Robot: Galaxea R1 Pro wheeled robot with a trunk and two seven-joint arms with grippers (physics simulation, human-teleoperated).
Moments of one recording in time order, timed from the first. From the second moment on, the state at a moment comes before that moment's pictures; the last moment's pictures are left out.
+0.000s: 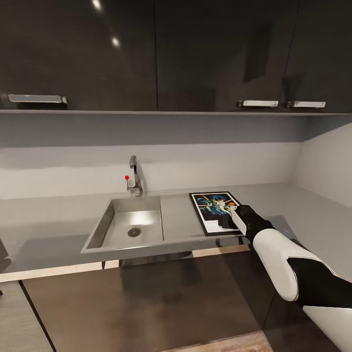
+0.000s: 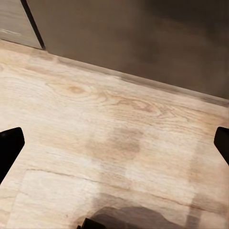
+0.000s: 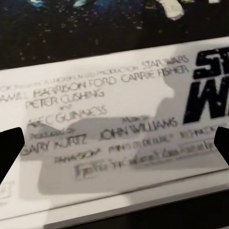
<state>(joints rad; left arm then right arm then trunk) 0.13 -0.01 0.23 -0.70 0.19 -0.14 -0.02 -1.16 0.01 -0.07 -0.27 0.02 0.64 -0.11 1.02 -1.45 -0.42</state>
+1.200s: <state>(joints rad) 0.13 0.00 0.23 -0.70 0.19 -0.14 -0.02 -1.16 0.01 -0.07 -0.29 0.01 0.64 -0.11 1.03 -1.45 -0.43</state>
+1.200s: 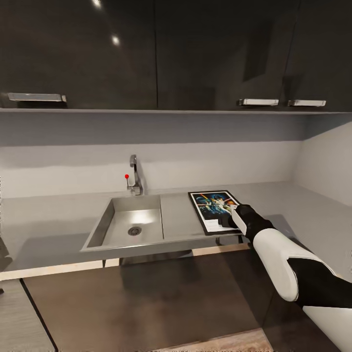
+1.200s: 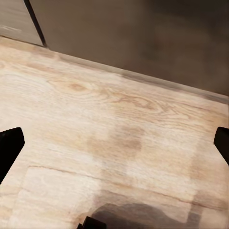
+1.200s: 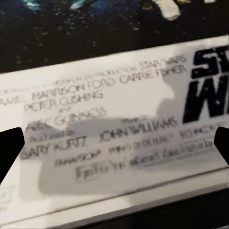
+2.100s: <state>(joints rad) 0.13 0.00 0.23 -0.70 0.19 -0.14 -0.02 -1.16 0.01 -0.07 -0.29 0.02 0.64 -0.11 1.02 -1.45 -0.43</state>
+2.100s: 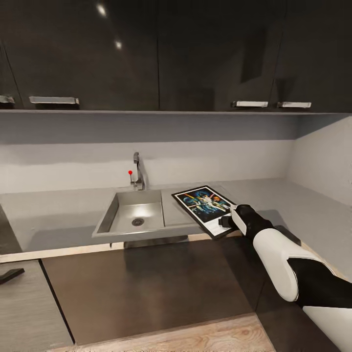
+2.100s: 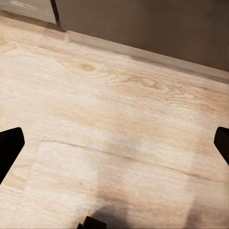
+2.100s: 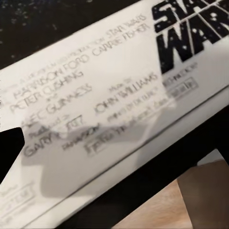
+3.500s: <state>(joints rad) 0.13 0.00 0.23 -0.70 0.19 -0.14 -0.02 -1.16 0.01 -0.07 -0.26 0.02 0.64 -0.11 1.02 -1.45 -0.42</state>
